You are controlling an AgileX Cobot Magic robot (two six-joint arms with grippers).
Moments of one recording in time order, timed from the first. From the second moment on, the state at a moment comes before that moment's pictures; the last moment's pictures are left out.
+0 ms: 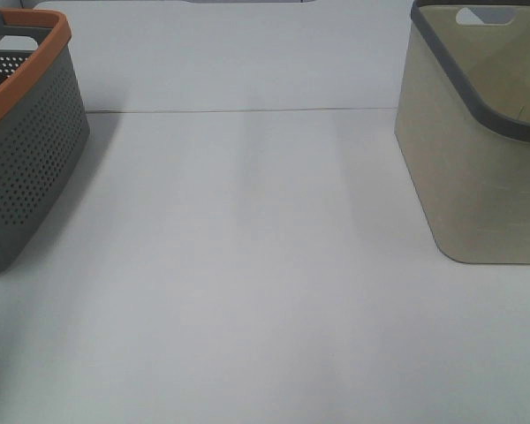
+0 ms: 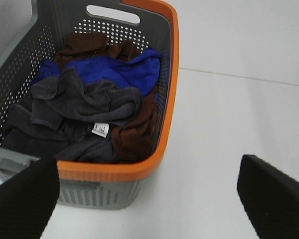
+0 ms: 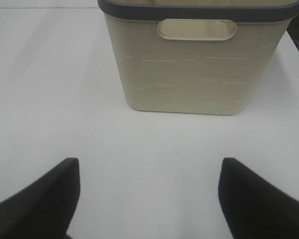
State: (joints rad) left arm 0.02 0.81 -0.87 -0.04 0.67 -0.18; right arm 0.11 0.00 -0.50 -0.08 1.07 0.07
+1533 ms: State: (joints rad) left arm 0.02 1.82 -1.42 0.57 0.70 -1.33; right arm 0.11 0.00 -0.50 -0.08 1.07 0.07
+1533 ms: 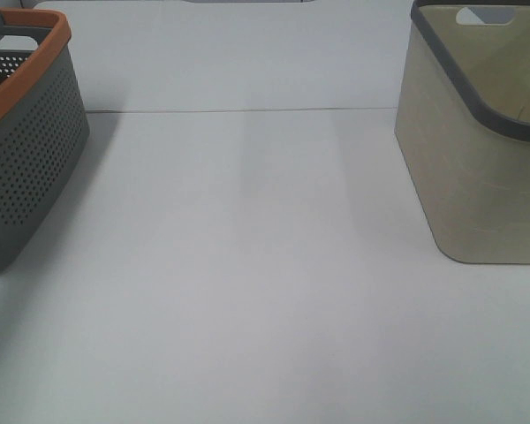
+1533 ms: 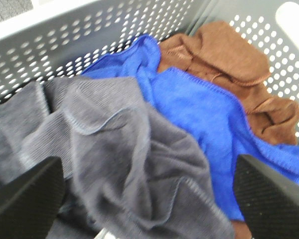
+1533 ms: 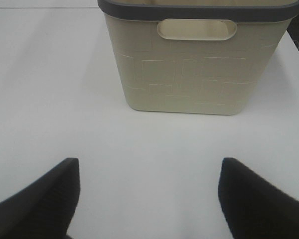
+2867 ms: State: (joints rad) left arm 0.02 2.05 -1.52 0.68 0.69 -1.49; right arm 0.11 0.00 -0.50 -0.08 1.07 0.07
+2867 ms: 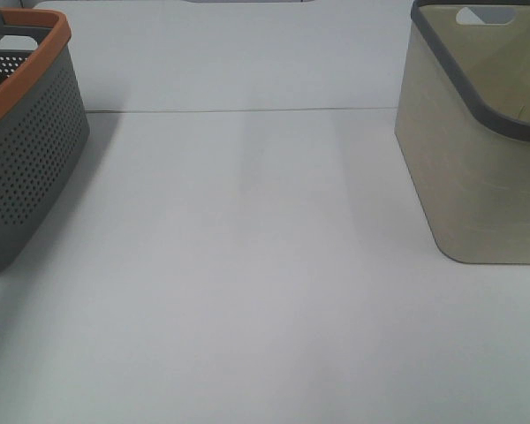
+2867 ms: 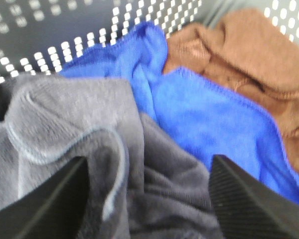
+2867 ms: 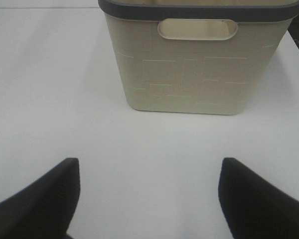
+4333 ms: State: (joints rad) left arm 0.02 1.92 -1.52 0.68 0.44 -1.37; right arm 0.11 0.00 -0.50 -0.08 1.07 0.07
